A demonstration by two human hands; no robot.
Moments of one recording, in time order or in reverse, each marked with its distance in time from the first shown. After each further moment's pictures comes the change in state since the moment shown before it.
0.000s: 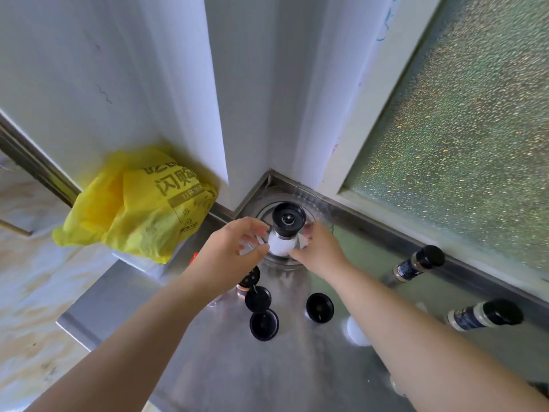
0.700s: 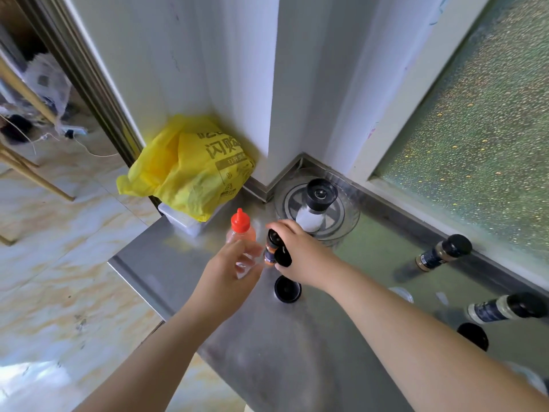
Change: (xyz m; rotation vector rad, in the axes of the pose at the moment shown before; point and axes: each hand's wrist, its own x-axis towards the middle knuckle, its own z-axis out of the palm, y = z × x) left_hand -0.099 -0.044 0.015 -0.146 0.216 -0.108; right_hand -0.053 -0.023 0.057 -0.380 -0.297 -0.473
